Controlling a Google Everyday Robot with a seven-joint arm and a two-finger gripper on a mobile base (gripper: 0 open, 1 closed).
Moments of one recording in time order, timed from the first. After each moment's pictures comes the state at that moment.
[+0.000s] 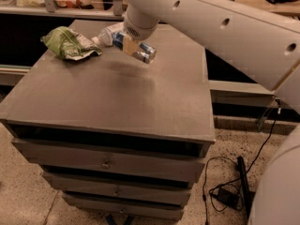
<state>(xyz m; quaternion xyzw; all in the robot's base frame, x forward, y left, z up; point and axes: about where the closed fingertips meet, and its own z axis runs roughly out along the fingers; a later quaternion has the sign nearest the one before) 0.714 0.030 0.913 -0.49 0.80 -0.07 0.33</state>
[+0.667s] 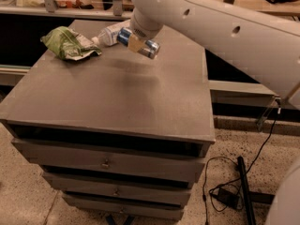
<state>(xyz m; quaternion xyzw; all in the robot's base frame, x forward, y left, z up) 0.728 0.015 0.920 -0.50 0.77 -0.10 0.37</state>
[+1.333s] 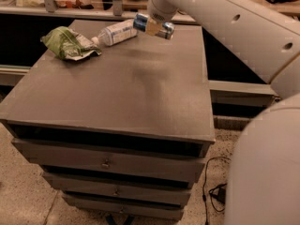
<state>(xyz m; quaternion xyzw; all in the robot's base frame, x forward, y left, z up) 0.794 -0.031 0.940 -0.55 0.73 -0.16 0.38</state>
